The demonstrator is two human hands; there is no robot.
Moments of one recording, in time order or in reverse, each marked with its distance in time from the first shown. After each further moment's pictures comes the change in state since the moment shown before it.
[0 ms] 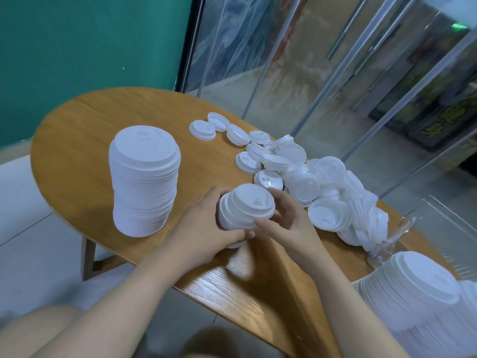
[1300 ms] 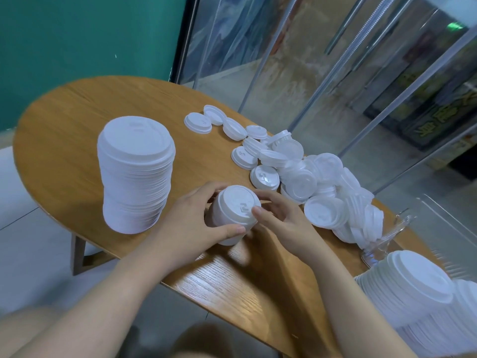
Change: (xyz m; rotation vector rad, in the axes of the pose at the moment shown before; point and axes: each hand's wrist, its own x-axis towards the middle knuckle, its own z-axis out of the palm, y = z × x) left_hand -0.003 -0.002 -0.015 0.059 -0.046 0.090; right_hand 0.011 -0.002 -0.007 -0.138 -0.133 0.081
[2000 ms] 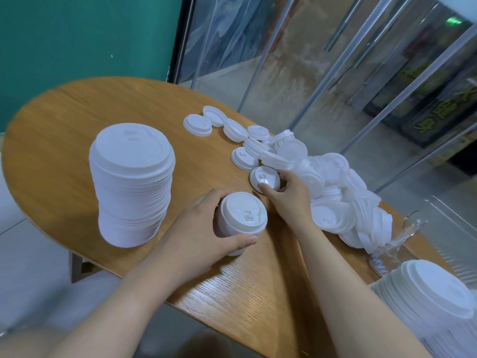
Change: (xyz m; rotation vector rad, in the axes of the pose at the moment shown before) left_hand 0.006 0.000 0.006 -0.031 0.001 -0.037; right_hand 0.091 0.049 -0.016 -0.377 0.514 0.070
